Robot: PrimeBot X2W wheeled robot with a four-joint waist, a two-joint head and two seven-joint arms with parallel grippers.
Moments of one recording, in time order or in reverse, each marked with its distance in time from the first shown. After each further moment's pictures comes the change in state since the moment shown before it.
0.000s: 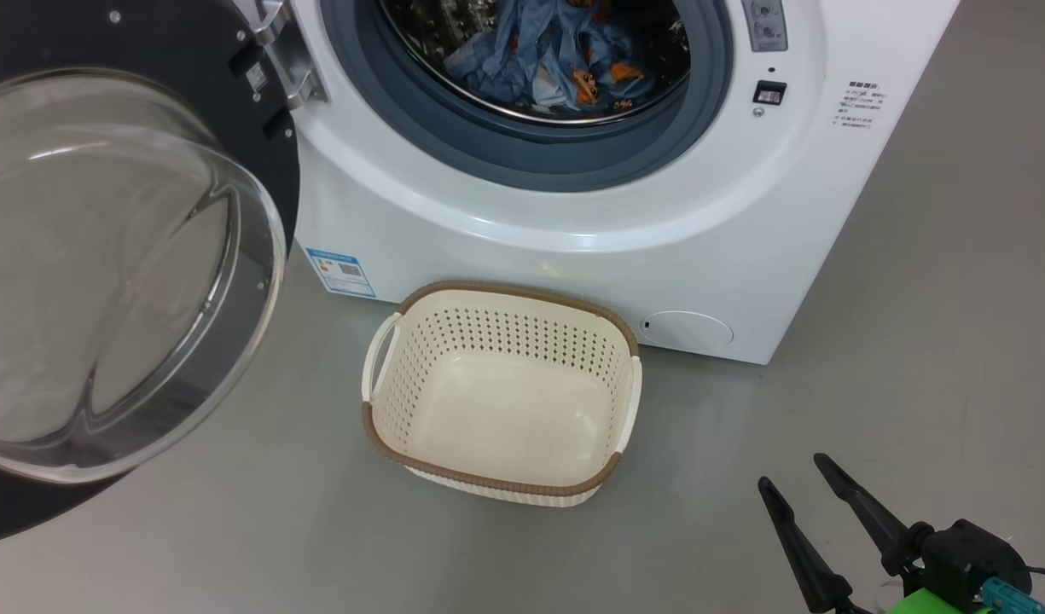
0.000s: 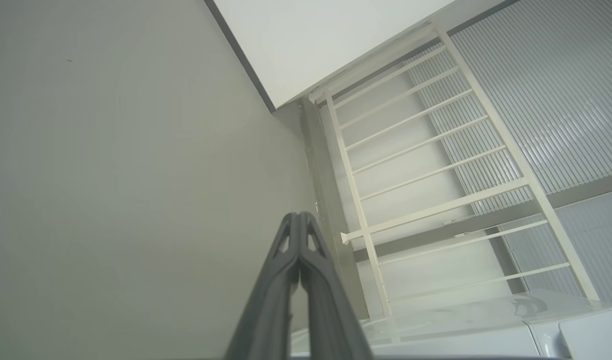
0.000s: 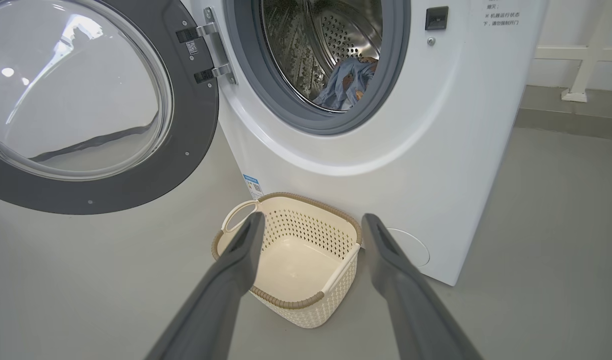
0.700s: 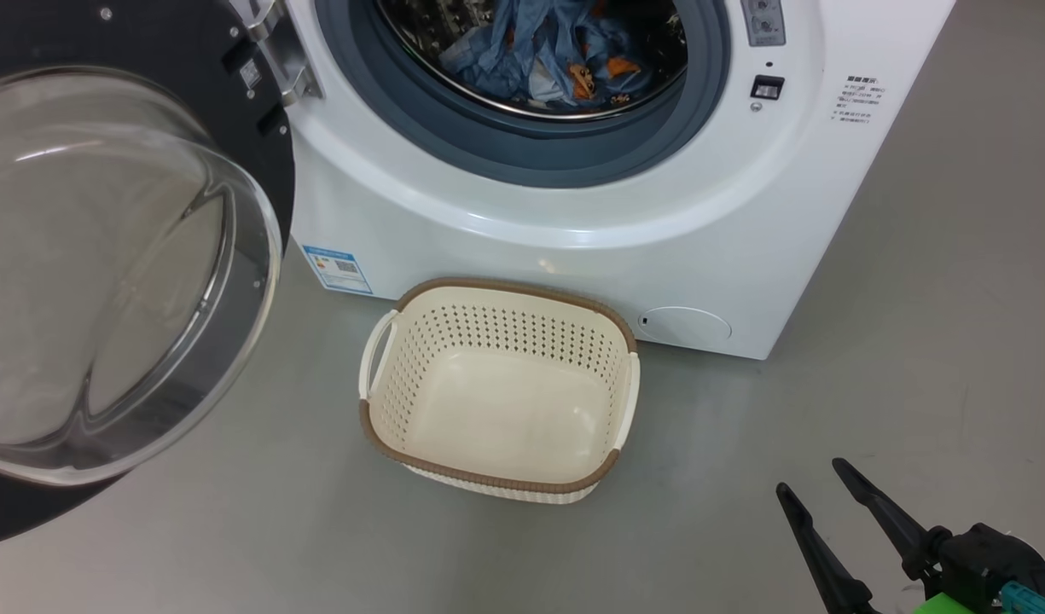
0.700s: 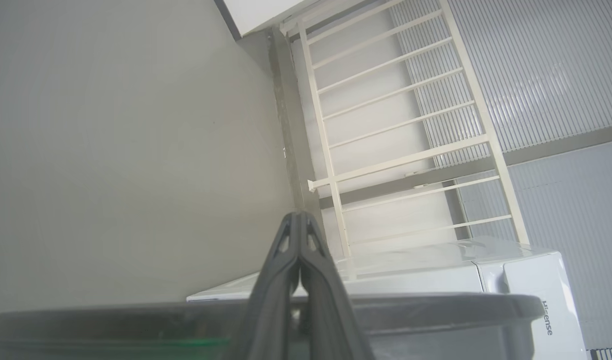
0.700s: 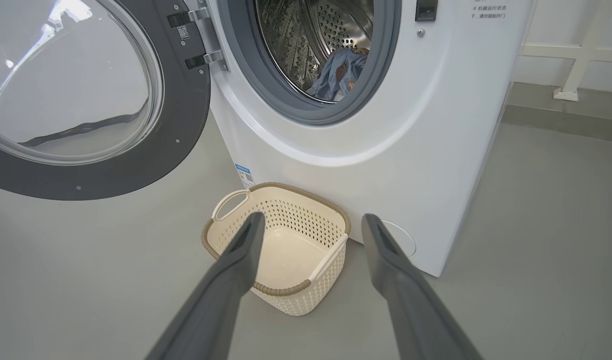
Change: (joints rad) left arm 0.024 -0.038 0.013 -0.037 -0.115 -0.043 0.193; right arm 0.014 -0.046 -0.005 -0.006 0.004 0.000 0.000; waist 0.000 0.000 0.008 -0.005
